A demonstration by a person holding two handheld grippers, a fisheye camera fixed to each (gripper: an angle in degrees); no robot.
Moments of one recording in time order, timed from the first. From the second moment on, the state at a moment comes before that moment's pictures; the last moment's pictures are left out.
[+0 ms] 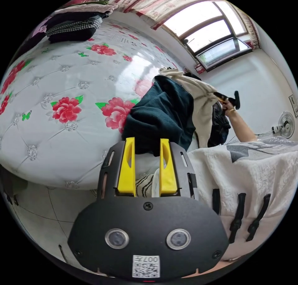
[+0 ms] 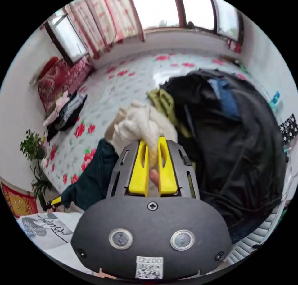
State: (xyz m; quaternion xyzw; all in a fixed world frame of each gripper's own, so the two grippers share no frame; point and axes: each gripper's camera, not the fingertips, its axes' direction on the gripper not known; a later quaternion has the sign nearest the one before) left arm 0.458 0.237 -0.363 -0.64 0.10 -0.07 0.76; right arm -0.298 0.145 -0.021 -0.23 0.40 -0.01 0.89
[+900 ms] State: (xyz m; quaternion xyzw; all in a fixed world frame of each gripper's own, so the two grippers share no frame) left arm 0.460 0.225 -0.273 -0.65 0.15 -0.09 0.74; right arm -0.403 0.456 0.139 -0.54 0.01 -0.22 0.81
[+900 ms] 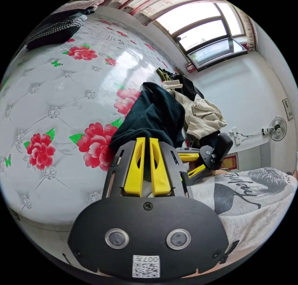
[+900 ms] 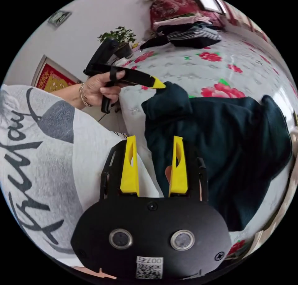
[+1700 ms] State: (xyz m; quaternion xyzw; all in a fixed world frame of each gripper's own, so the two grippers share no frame) left arm 0.530 -0.036 -0.347 -0.36 0.41 -0.07 0.83; right arm -0.502 0.264 -0.106 -0.14 0.14 -0.27 0.94
